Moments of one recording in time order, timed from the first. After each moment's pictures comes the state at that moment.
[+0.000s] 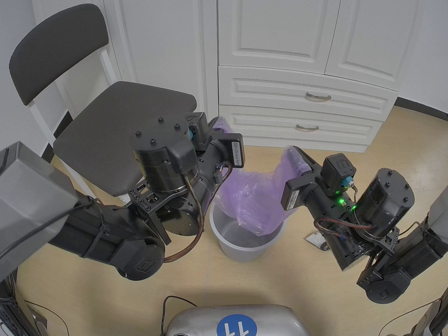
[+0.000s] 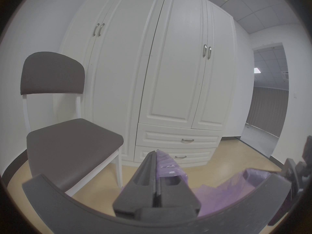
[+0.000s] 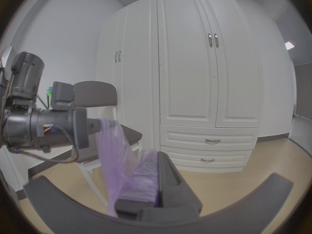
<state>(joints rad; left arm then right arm) -0.79 1.98 -1.01 -1.17 0.52 -0.01 0.80 1.87 -0.59 -1.55 -0.51 -0.21</state>
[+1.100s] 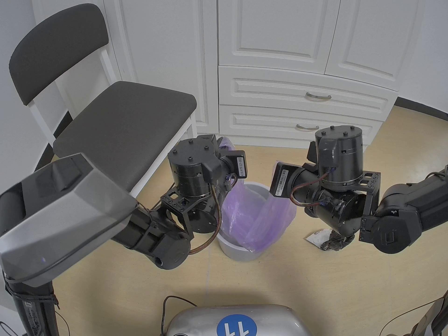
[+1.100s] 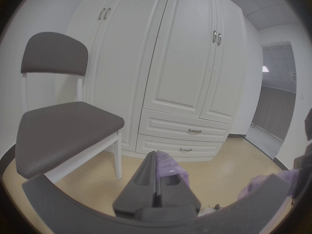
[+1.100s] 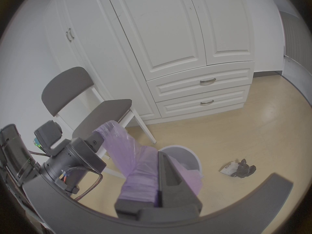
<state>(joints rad) -0.73 2.19 -1.14 -1.18 0.51 -0.09 0.74 1.83 -0.99 -0.56 -0.48 0.44</state>
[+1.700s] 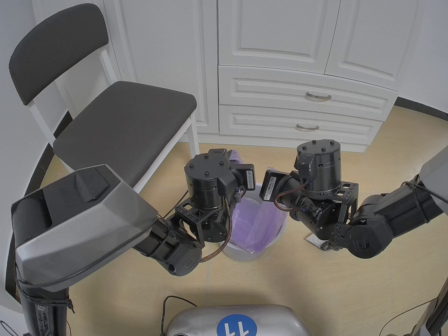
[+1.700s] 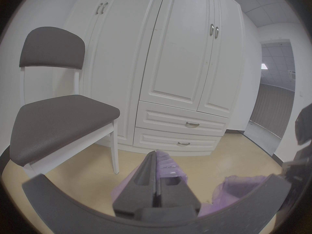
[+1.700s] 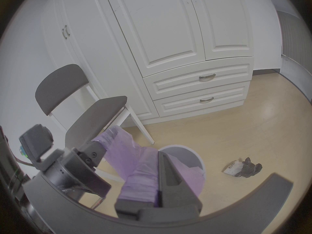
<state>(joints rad) -0.75 2.27 -1.17 -1.19 0.51 -0.10 0.72 1.96 -1.00 -0.70 -0.49 0.44</state>
